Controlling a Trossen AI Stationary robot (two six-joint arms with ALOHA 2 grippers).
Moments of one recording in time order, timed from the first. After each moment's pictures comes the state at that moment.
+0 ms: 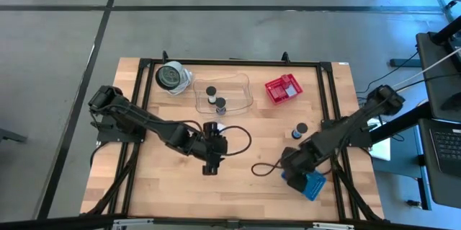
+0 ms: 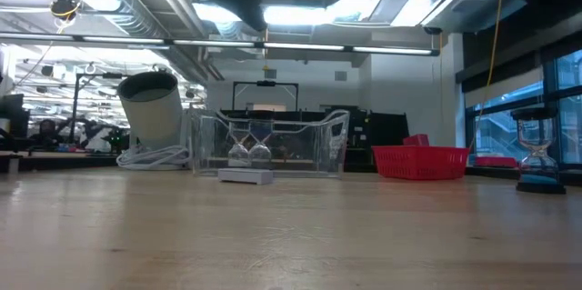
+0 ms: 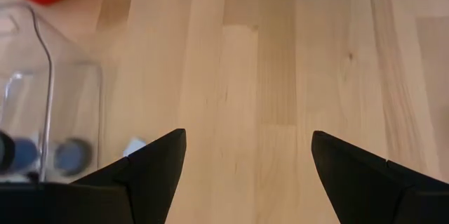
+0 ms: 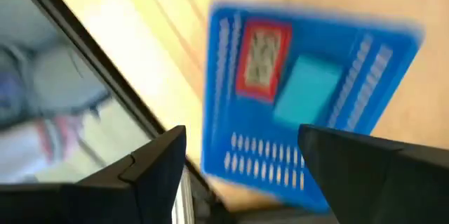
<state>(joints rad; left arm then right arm) -0.40 1.67 1.36 -0.70 -0.36 -0.34 0.61 1.46 1.07 -0.98 -0.28 1.17</state>
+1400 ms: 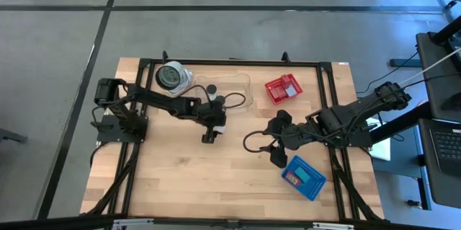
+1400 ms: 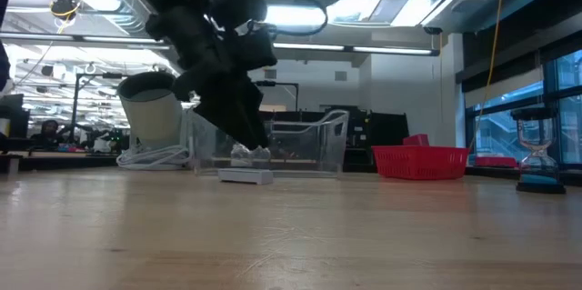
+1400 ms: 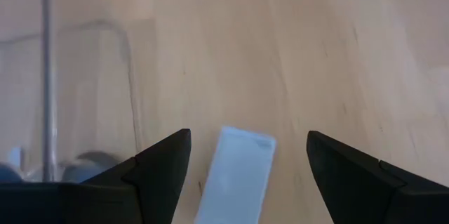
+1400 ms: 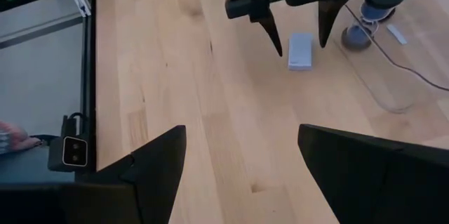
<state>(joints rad) 0.07 1.67 0.89 -0.14 0.04 0.16 0.44 1.37 1.29 -0.77 0.30 0.61</state>
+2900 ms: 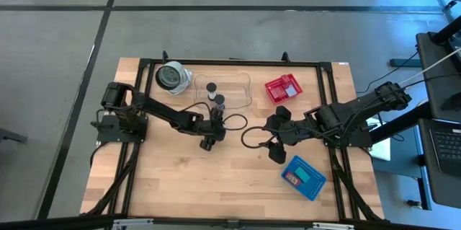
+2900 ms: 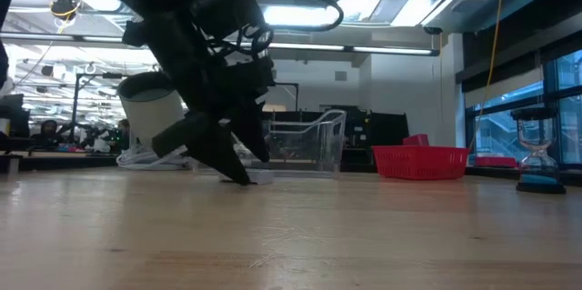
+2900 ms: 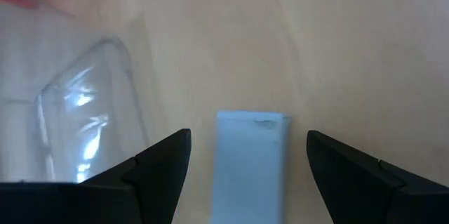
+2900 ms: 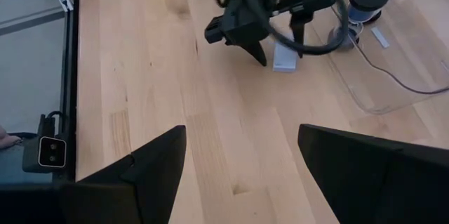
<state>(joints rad) -0.08 1.76 0.86 -0.06 -0.32 0.41 0.40 1.37 1.29 -0.78 0.30 0.56</state>
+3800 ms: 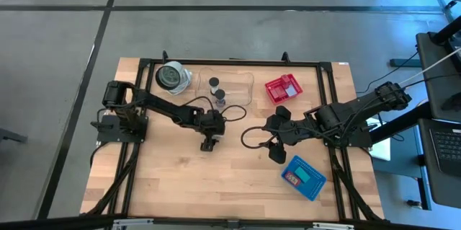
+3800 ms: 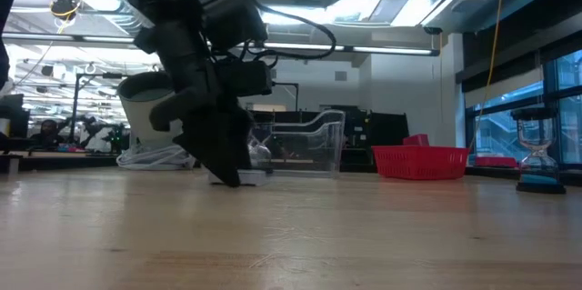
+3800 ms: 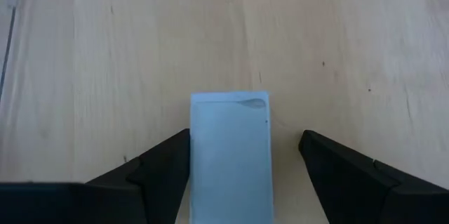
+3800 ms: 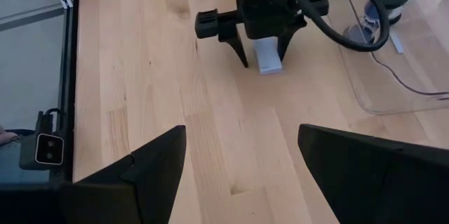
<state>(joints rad) -0.03 1.77 0.86 -0.16 0.00 0.07 0.40 1.37 1.29 -0.78 0.30 0.54</state>
